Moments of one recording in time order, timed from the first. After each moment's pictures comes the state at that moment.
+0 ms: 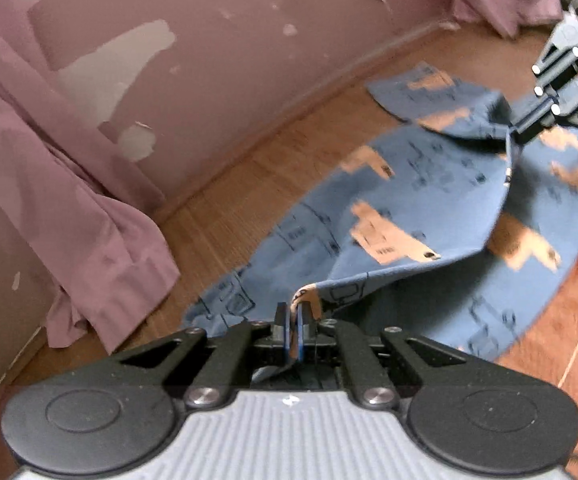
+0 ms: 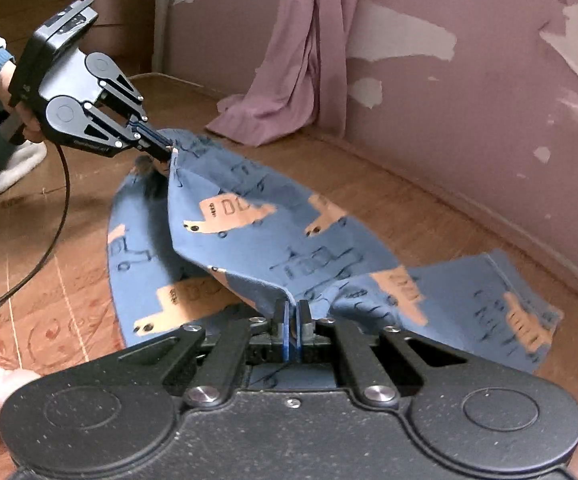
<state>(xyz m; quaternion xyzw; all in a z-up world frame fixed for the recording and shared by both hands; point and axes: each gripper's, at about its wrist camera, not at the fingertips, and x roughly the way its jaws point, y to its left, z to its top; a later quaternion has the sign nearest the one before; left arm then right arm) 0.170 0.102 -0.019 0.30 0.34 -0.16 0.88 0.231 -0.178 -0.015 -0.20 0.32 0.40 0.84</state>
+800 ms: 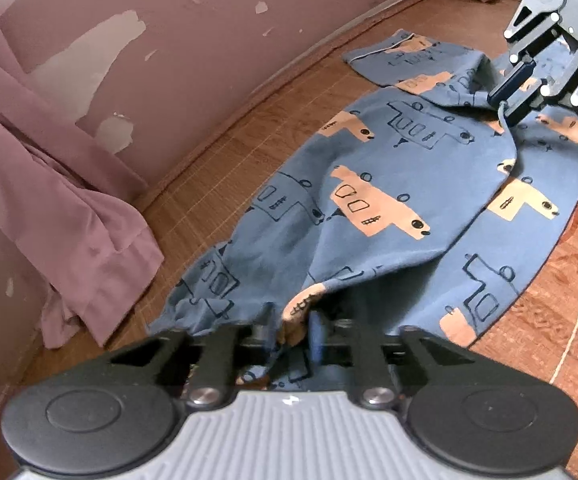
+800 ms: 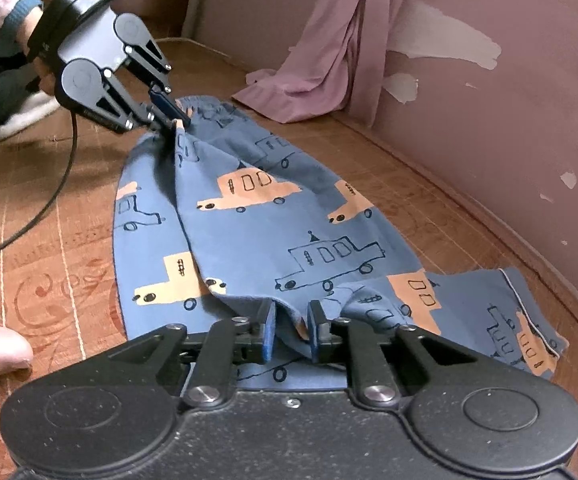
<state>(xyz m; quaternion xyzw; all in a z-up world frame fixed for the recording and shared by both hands) 0.165 0.096 -0.034 0.33 0.36 -0.16 0.86 0.229 -0.162 -0.024 -0.27 0.31 0.42 0.81</state>
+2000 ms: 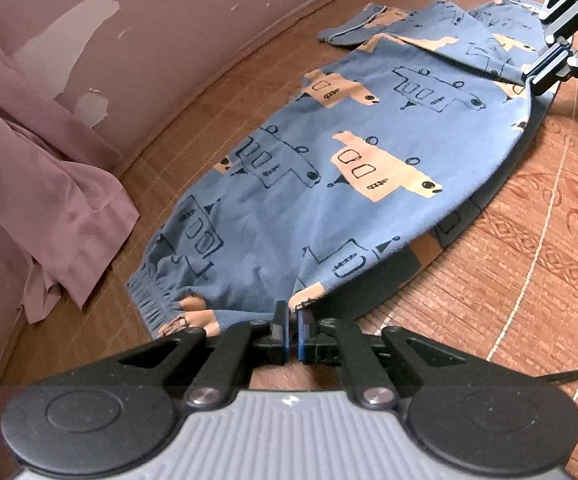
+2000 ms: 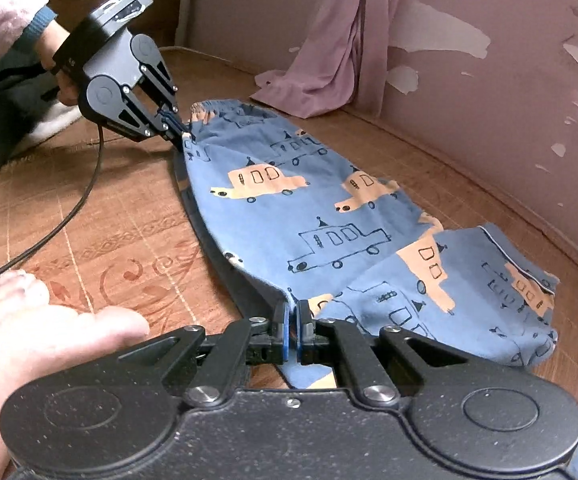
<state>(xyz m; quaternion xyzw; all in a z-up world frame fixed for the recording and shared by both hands) 0.139 0.122 -0.049 0.34 0.40 -0.19 0.83 0.181 -0.177 -0.013 -0.24 0.33 0.41 0.82</state>
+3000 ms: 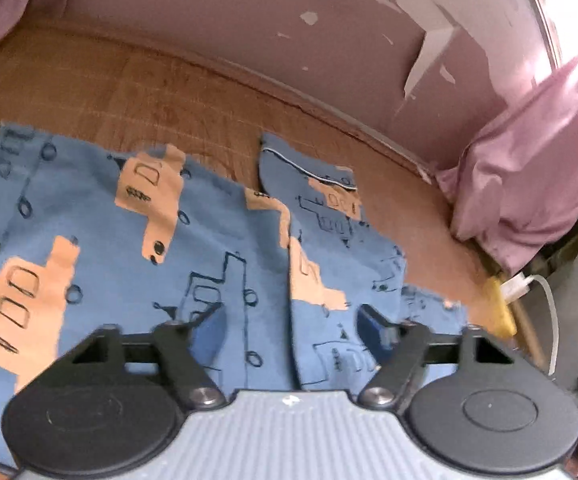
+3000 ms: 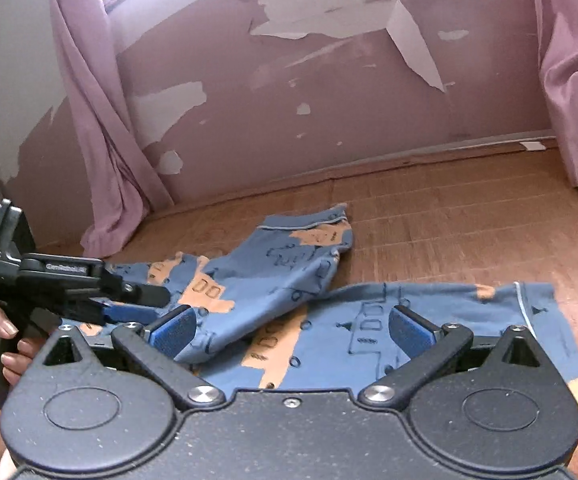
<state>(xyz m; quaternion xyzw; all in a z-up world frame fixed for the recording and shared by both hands) 0.216 0.004 -0.065 -0.23 0.43 -0.23 0.84 0.204 -0.328 0.005 0.08 0.31 0.18 0.93</state>
